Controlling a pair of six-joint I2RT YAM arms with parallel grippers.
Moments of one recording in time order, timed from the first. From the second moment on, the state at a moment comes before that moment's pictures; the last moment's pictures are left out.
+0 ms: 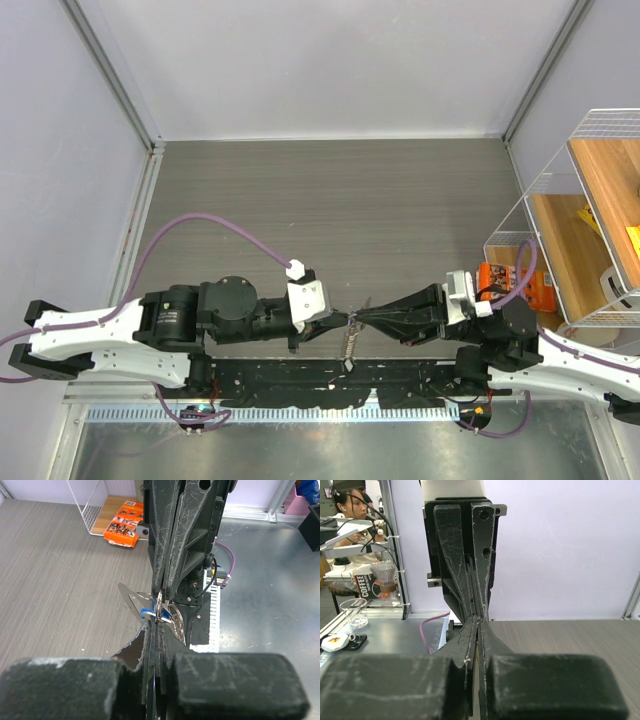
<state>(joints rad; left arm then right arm) -1.54 0.94 1.19 -0.45 -0.14 0.00 1.27 0.46 0.55 0.34 -0.23 0.09</state>
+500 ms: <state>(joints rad) -1.54 0.94 1.19 -0.44 -0.14 0.00 1.27 0.49 0.51 0.58 -0.16 0.09</state>
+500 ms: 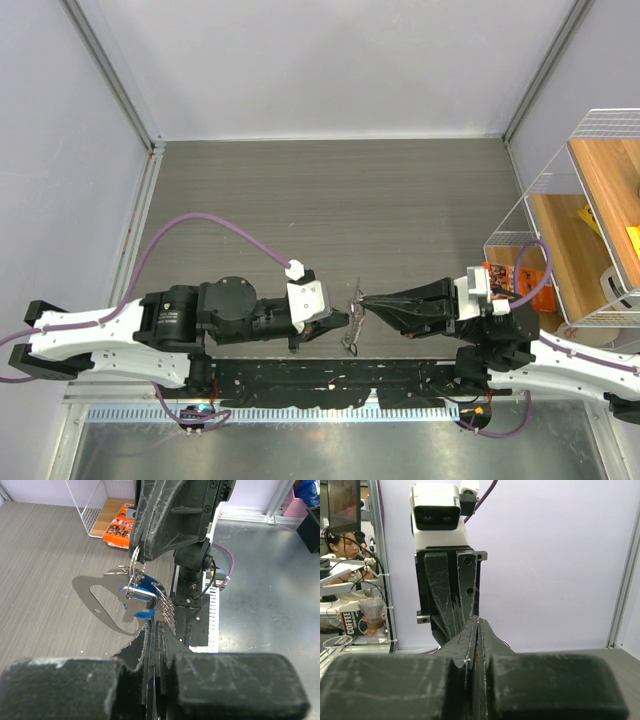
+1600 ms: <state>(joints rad) -1.54 0.87 1.16 -0.39 -0.13 0.05 1.27 0.50 0.48 0.59 -0.21 0.12</state>
